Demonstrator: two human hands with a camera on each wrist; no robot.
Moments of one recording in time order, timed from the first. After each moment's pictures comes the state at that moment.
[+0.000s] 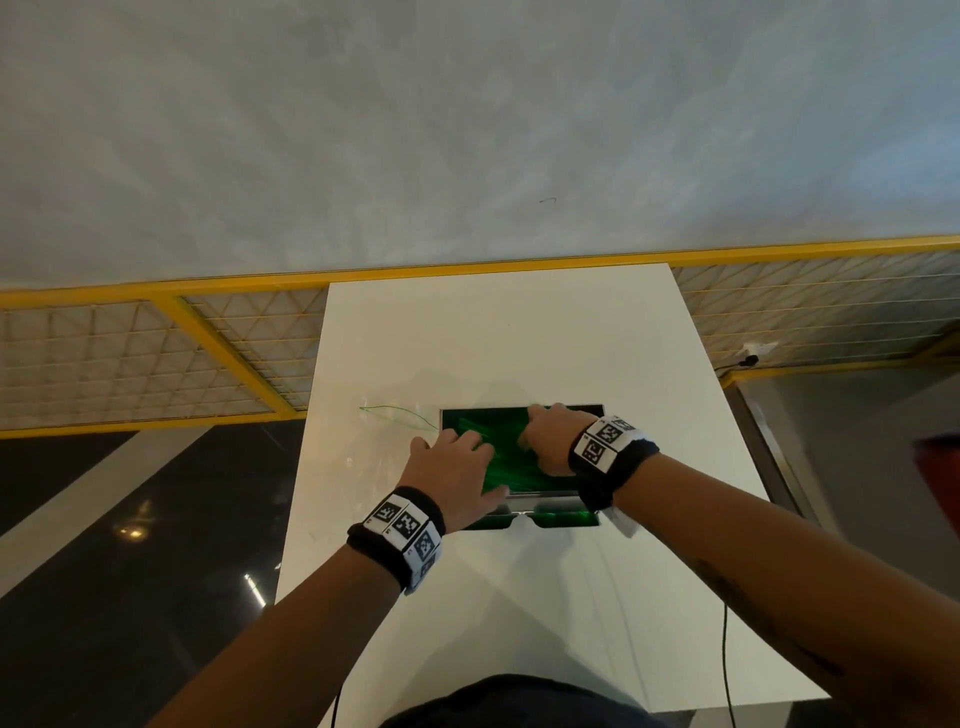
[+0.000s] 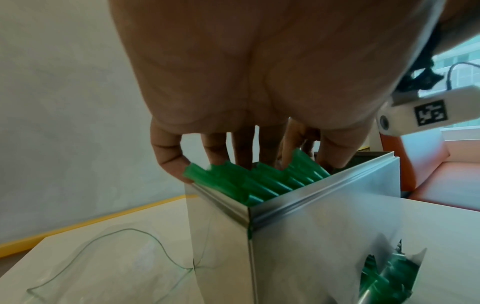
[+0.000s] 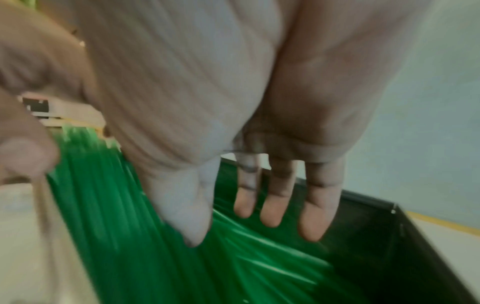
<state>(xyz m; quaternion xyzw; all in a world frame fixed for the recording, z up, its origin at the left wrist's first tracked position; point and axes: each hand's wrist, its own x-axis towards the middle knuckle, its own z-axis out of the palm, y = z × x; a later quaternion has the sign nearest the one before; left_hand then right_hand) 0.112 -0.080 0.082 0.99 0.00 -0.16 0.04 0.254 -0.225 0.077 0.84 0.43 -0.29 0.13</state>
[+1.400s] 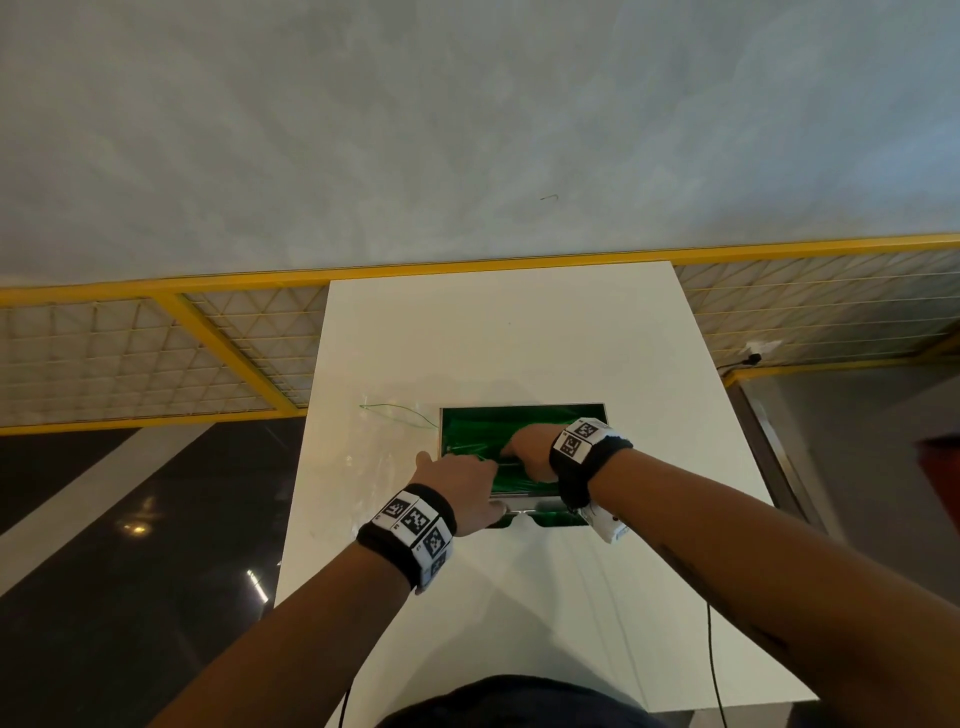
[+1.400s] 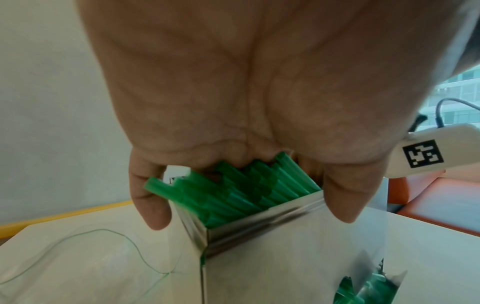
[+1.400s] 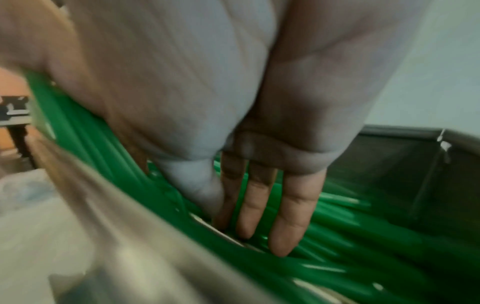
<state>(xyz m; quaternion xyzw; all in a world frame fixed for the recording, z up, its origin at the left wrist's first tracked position) 0.118 -0.092 0.091 0.95 0.03 -0.31 0.08 0.240 -0.203 0.066 0.81 0.41 -0.41 0.10</state>
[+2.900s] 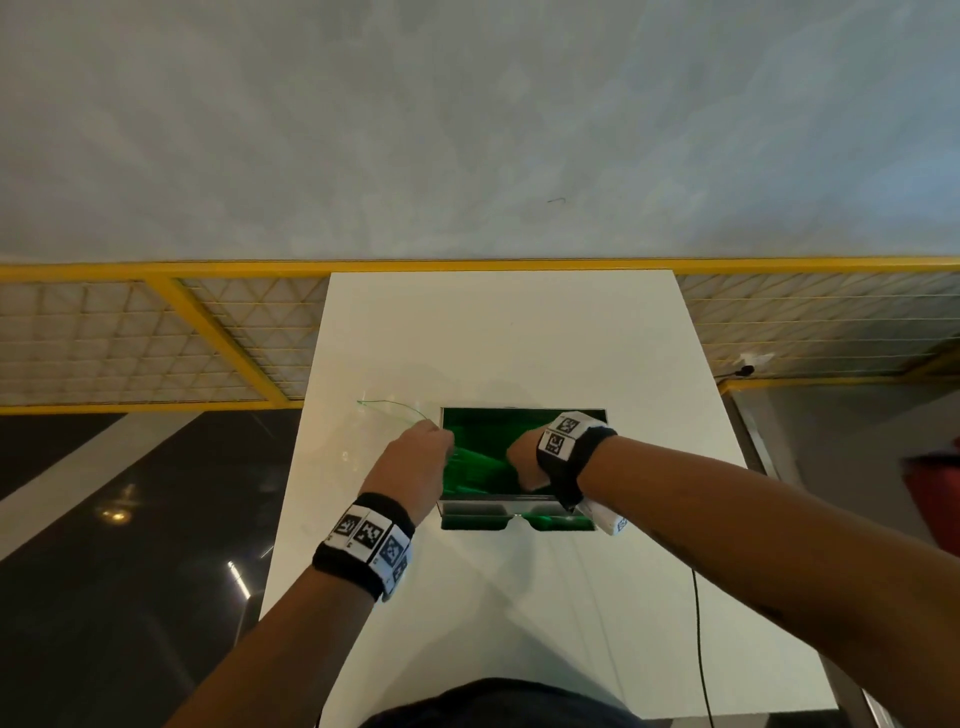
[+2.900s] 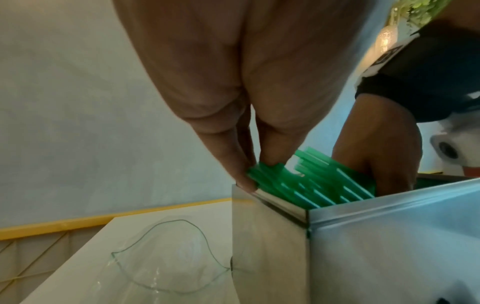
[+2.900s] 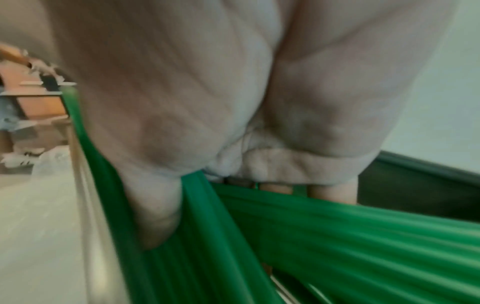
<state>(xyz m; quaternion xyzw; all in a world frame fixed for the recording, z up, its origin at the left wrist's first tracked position) 0.098 -0.045 0.090 0.96 0.13 -0.08 0.22 0.243 -0.188 0.066 0.78 0.39 -0.43 0.23</state>
